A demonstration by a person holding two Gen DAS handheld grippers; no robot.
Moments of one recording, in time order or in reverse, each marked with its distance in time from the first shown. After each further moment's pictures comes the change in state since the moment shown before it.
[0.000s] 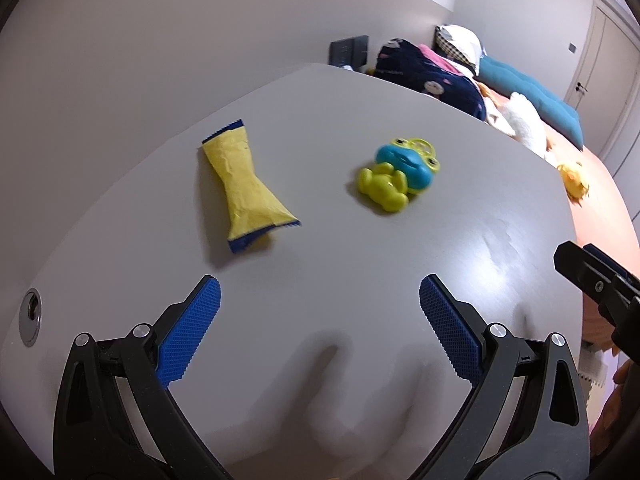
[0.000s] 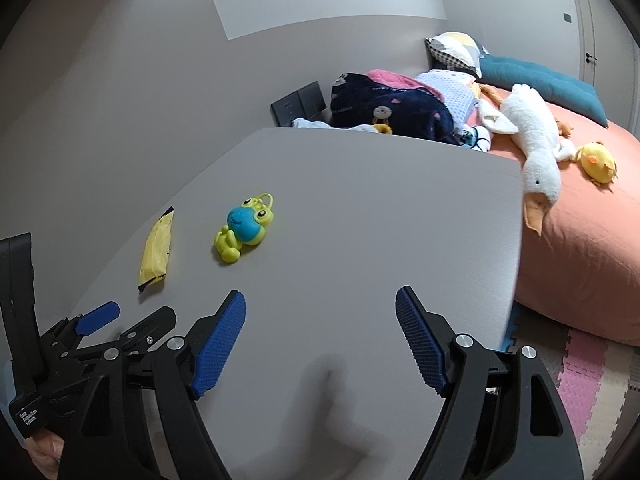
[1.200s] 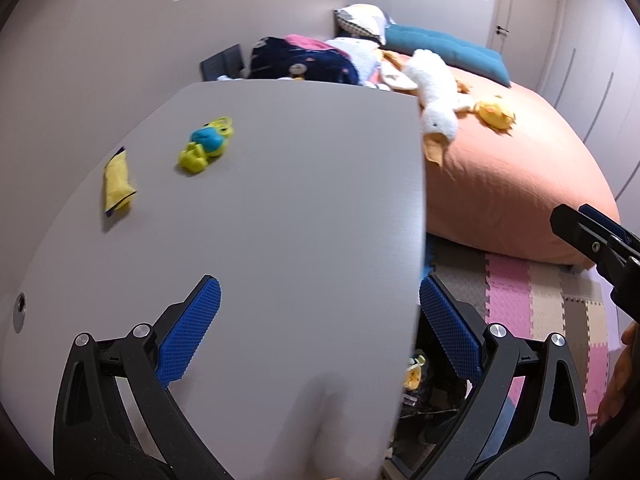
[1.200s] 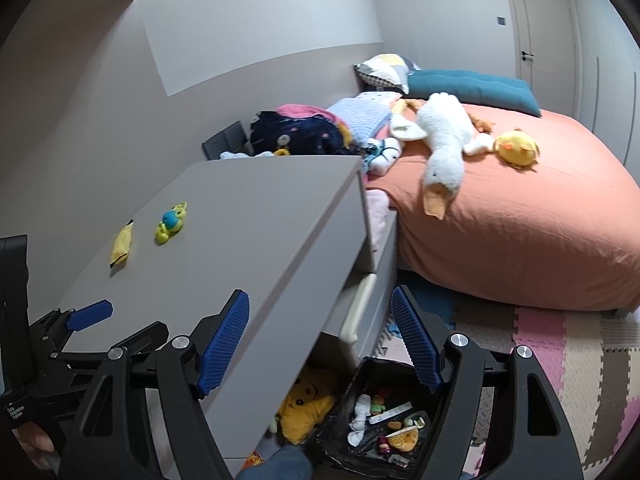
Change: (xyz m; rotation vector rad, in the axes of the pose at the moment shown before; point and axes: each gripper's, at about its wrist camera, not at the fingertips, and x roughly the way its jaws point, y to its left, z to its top) left arm -0.076 -0.141 -0.072 0.256 0.001 -0.128; right arm -0.140 -0.113 -0.074 0.094 -0.120 -0.137
